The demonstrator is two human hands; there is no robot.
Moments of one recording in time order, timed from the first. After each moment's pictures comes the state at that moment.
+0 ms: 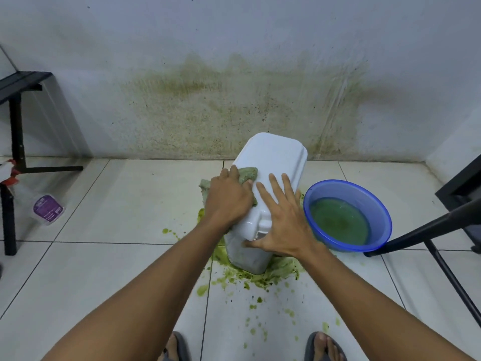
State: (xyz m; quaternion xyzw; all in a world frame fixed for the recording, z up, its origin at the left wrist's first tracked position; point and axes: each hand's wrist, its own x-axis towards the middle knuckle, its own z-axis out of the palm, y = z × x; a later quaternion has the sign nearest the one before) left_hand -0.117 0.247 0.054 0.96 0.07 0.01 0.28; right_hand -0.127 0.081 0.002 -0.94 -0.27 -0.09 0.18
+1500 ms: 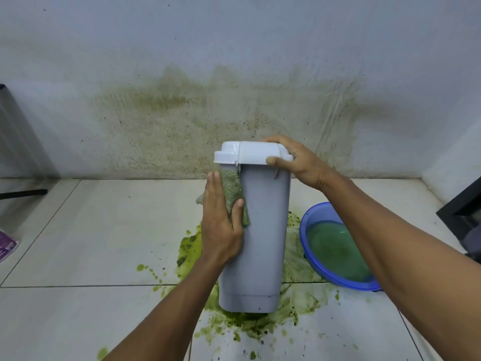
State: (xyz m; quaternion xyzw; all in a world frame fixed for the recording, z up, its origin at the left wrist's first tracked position) left_hand -0.044 0.238 -0.031 0.86 0.00 0.28 0.43; right_hand 0.067 0.053 0.090 -0.85 -0.25 0.04 0.46
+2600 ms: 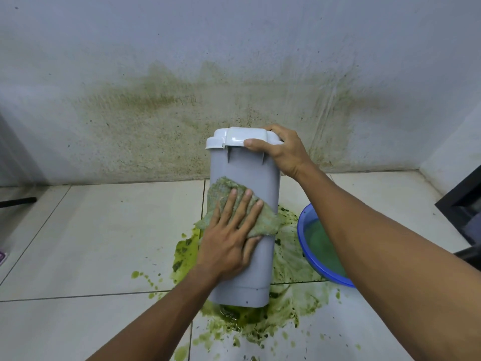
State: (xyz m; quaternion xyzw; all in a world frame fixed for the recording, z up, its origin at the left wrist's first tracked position) left_hand -0.043 0.241 -0.059 0.93 -0.22 0.27 0.06; right_hand 0.088 0.078 0.083 -0.81 -0.12 -0.04 0.57
